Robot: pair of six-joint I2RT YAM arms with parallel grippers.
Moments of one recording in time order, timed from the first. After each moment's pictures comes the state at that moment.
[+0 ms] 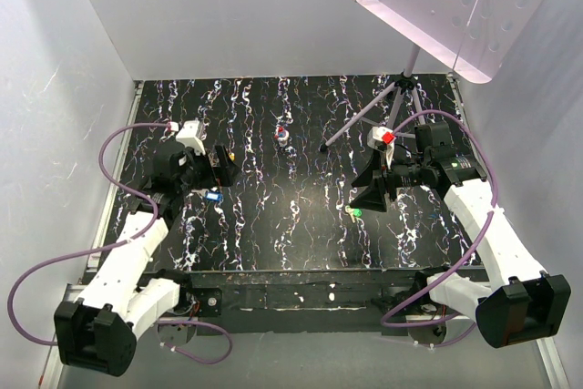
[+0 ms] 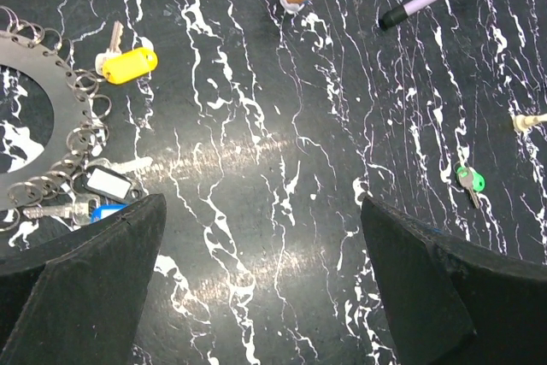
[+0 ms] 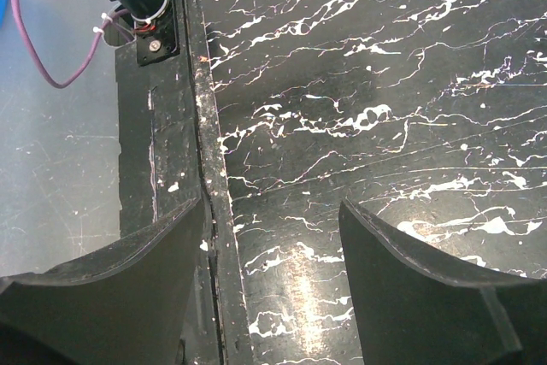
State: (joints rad) left arm -0.21 0.91 0.71 -0.27 0.22 -0.30; right arm 0.24 1.10 1.00 -0.83 -1.14 -0.56
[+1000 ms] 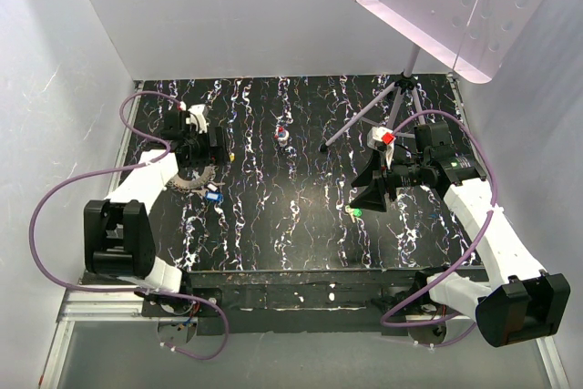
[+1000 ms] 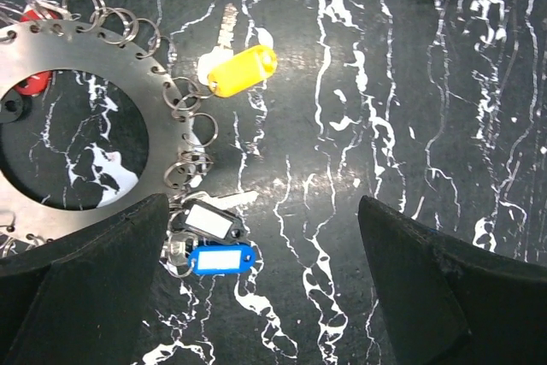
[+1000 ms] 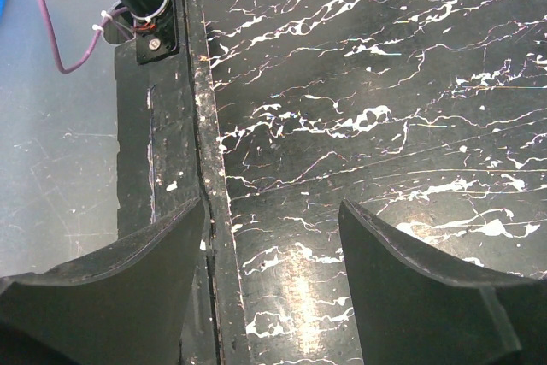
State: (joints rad) left arm -0.07 1.47 1.02 -0.38 0.21 -0.13; right arm 0.24 1.10 1.00 -0.83 -1.15 -0.58
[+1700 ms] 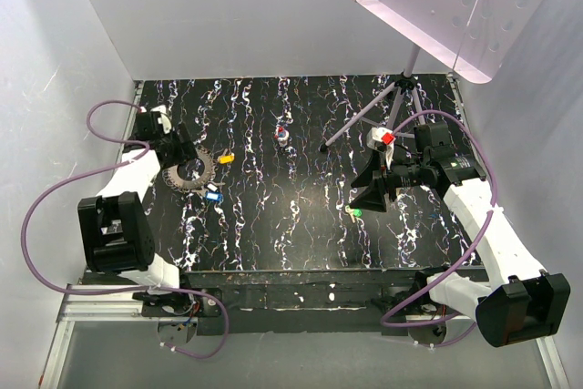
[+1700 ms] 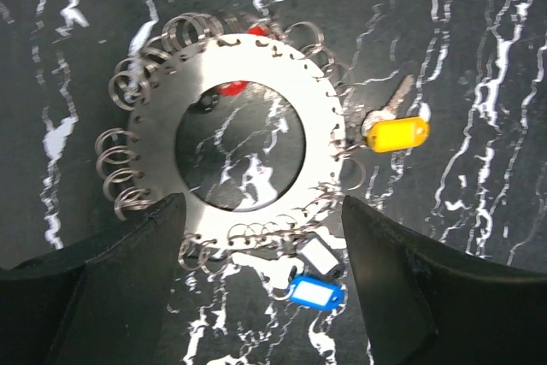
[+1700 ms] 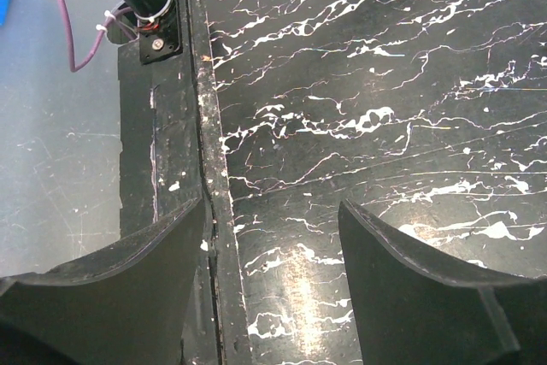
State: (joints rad) left arm 0.12 1.54 1.04 -0.34 0.09 -0.21; right arm 0.24 1.10 1.00 -0.83 -1.15 -0.58
